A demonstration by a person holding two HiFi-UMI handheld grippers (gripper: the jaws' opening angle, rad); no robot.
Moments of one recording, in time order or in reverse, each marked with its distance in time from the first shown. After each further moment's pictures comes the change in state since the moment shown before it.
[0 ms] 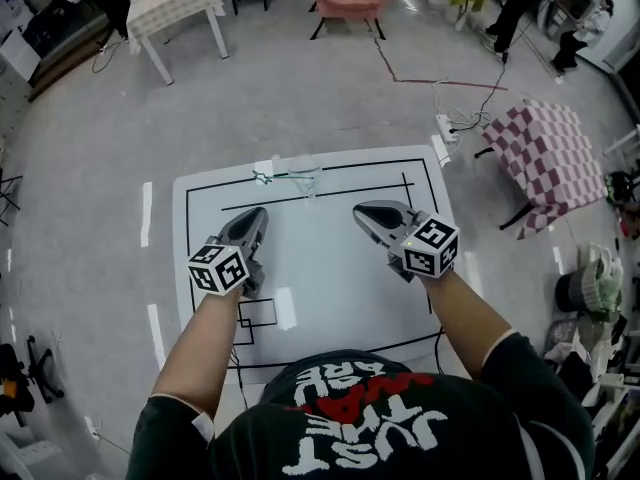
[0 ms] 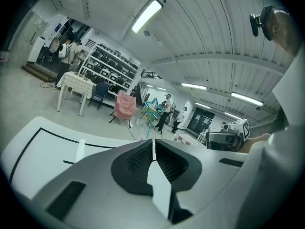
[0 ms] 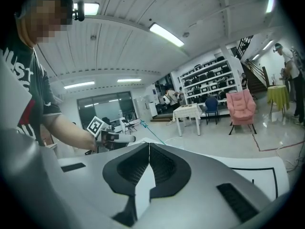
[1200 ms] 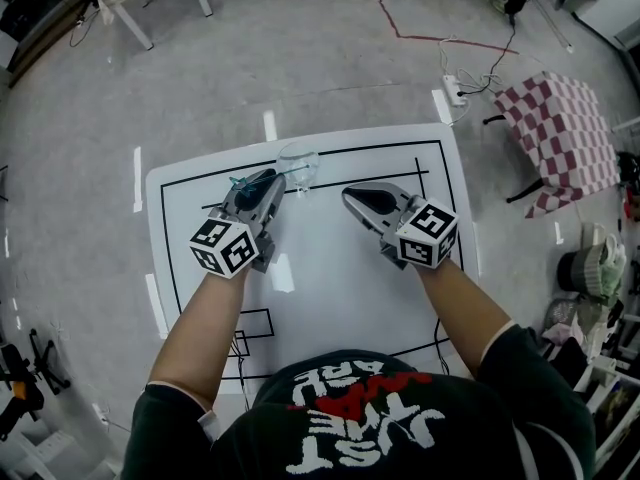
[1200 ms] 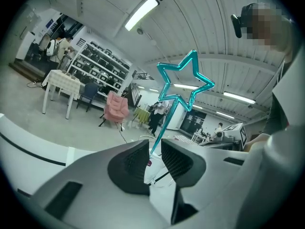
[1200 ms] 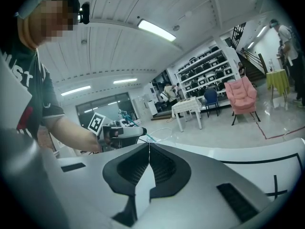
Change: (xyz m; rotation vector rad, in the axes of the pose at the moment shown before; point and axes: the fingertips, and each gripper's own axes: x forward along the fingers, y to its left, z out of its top) left arm 0.108 0.018 0.002 0.050 -0.027 -0.102; right arm 0.062 -0.067 -0.039 0.094 0.007 0.034
